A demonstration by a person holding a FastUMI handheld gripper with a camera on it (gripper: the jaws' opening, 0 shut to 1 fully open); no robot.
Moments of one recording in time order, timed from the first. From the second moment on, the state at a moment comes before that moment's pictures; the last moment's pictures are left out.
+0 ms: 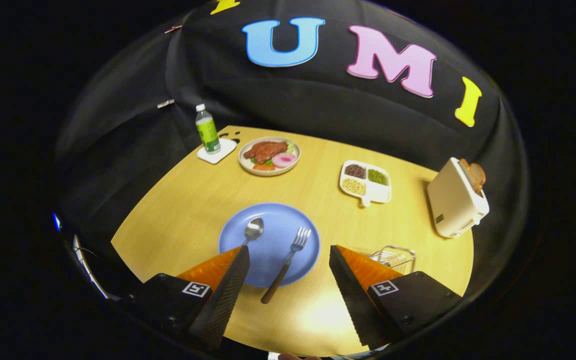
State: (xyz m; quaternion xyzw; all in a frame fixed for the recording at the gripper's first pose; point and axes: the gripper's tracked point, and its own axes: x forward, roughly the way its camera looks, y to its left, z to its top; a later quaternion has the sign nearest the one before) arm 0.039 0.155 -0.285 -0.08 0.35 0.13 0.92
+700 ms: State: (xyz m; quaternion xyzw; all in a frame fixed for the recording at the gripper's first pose) arm 0.067 0.157 -0.414 -0.10 0.50 0.09 0.86
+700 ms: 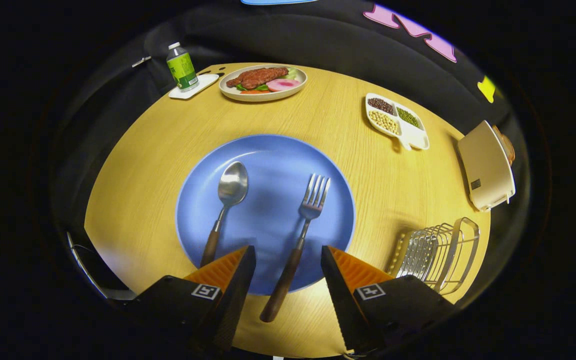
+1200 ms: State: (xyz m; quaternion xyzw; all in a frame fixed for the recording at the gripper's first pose) arm 0.067 0.159 -0.434 -0.06 0.55 0.09 0.83
